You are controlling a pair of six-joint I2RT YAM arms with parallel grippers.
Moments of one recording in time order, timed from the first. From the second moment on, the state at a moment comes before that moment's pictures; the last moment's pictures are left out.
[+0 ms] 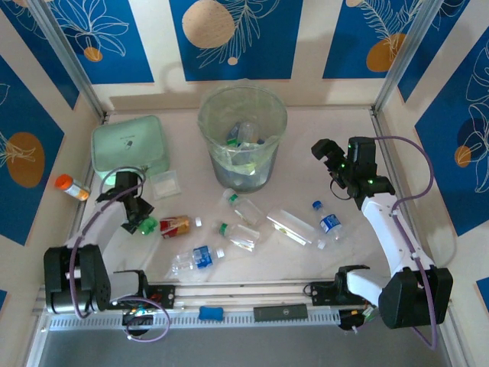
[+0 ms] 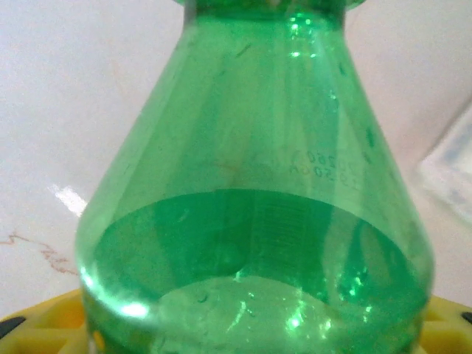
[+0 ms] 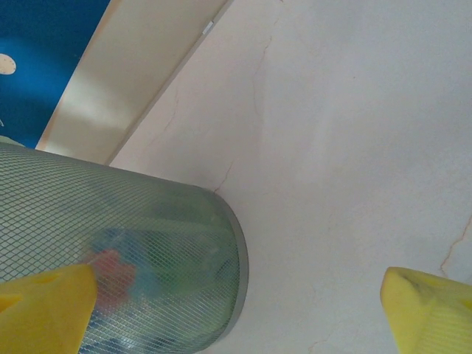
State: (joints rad) left arm 0.06 1.22 0.68 -0.70 -0.11 -0.87; right arm 0.07 1.11 0.91 -0.43 -0.13 0.87
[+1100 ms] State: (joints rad) left arm -0.55 1.40 1.62 -0.57 0.01 -0.44; right arm 0.18 1.05 0.86 -0.56 -0.28 0.77
